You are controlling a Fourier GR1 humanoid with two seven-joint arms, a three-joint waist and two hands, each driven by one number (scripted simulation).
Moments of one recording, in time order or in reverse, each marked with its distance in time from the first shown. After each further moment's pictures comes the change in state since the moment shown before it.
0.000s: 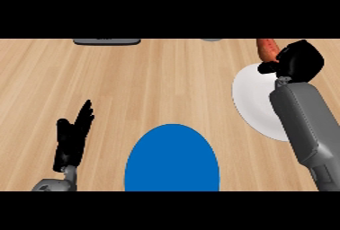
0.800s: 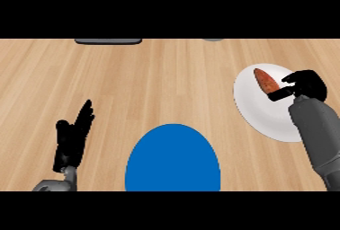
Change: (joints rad) left arm 0.007 -0.014 0.011 -0.014 -0.018 -0.019 -0.008; right arm 0.076 -0.047 -0.199 0.220 -0.326 0.183 -0.318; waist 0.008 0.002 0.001
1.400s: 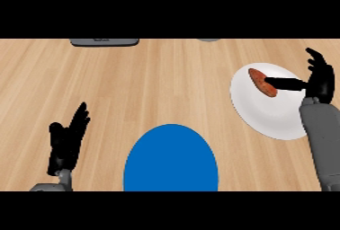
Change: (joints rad) left arm 0.026 0.007 0.028 -0.007 0.010 -0.014 -0.003; right arm 0.084 0.063 -0.160 -0.233 -0.270 -0.147 -0.388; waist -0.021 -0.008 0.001
